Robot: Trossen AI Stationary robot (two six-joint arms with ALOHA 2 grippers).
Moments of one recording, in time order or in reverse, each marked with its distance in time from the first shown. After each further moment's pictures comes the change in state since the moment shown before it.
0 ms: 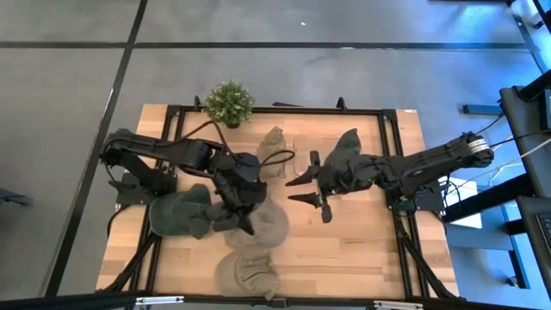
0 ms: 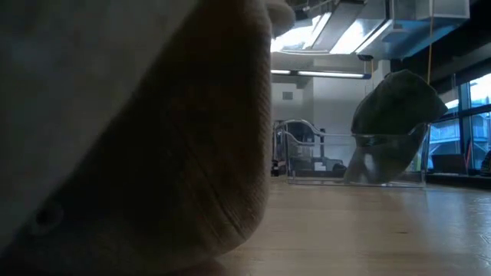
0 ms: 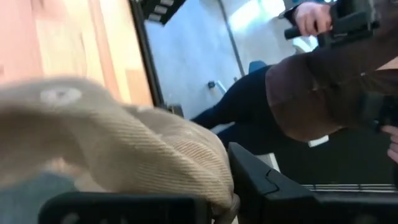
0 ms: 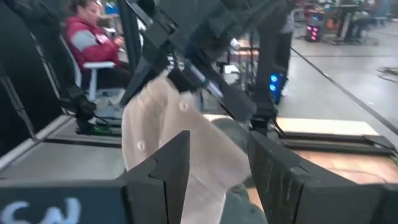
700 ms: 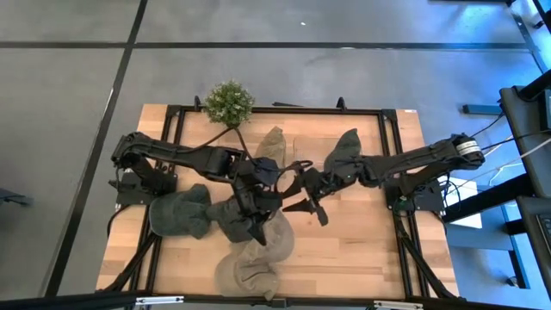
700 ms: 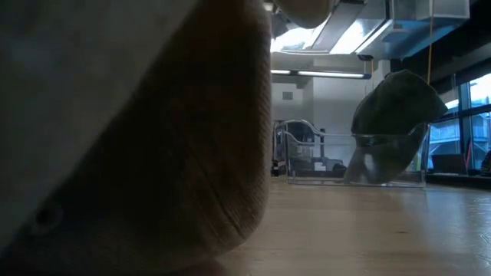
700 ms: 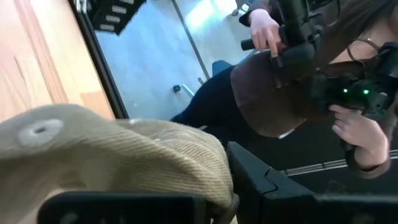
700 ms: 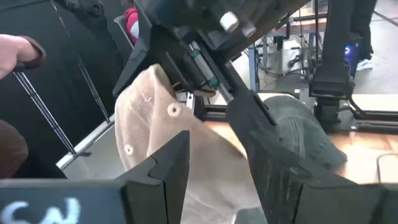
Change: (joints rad) left arm 0.017 0.121 0.004 0.186 0.196 0.027; right arm -0.079 0.116 0.000 0.059 -0.330 0.106
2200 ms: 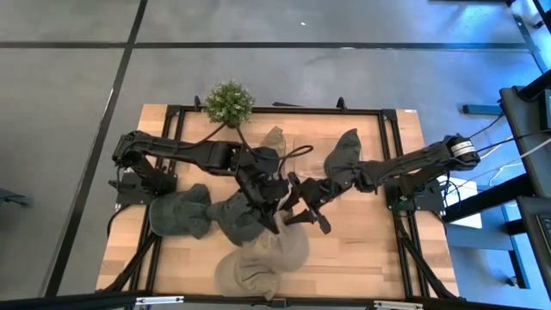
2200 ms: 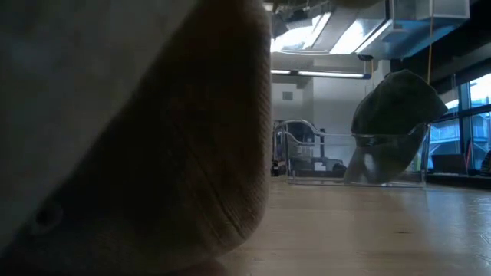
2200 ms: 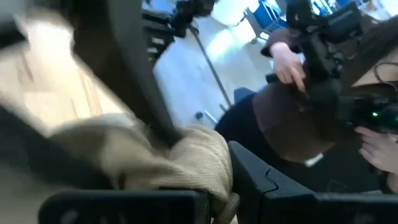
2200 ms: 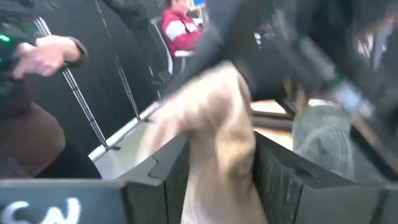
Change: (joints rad) left arm 0.050 0.000 0.000 0.090 -0.088 0.009; right arm 0.047 0.050 0.000 0.088 -0.110 0.003
